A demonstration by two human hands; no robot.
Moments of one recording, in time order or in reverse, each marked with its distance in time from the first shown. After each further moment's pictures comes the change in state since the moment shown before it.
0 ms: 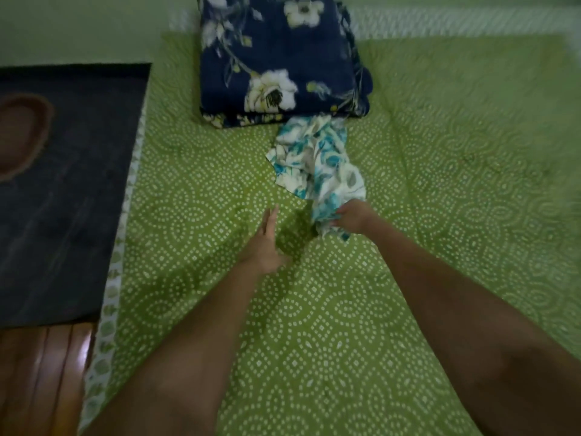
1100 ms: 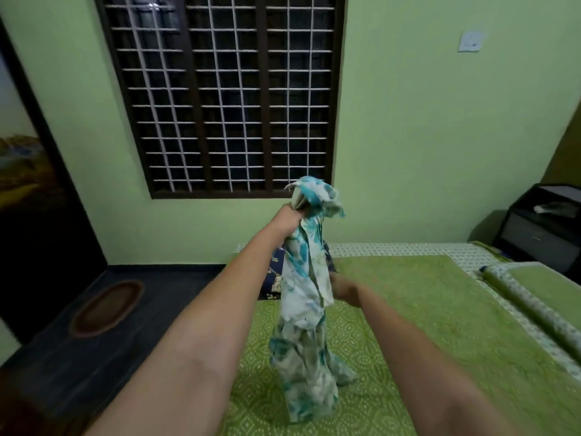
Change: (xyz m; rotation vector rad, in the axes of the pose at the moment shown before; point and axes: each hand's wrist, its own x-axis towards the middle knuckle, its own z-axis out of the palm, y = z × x) left_hand -0.440 0.347 -0.255 -0.567 0.548 0.404; right_hand -0.475 -0.099 -0.178 0.405 0.138 -0.517
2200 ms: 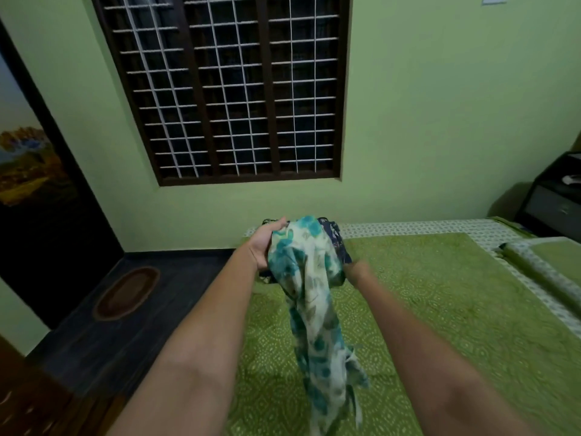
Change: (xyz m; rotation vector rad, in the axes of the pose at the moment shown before) left_hand -0.004 -0.085 -0.022 -0.648 -0.359 -0.394; right_hand 0.056 0.057 -0.007 -0.014 0.355 0.403
